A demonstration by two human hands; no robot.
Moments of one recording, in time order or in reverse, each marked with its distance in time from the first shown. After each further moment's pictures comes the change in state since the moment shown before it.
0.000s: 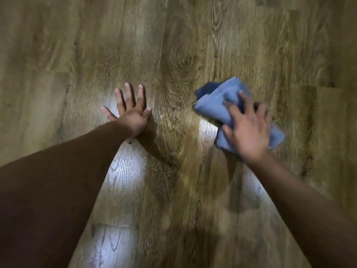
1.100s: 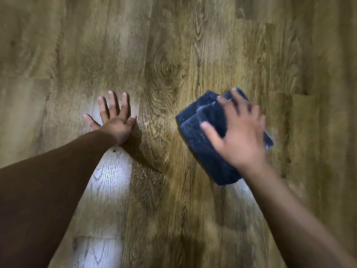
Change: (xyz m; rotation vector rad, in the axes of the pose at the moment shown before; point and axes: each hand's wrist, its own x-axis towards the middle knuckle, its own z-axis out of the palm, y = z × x) left_hand 0.016 -0.015 0.014 -0.003 0.023 0.009; right_hand -0.009 0.009 -0.042 0.278 0.027 0.039
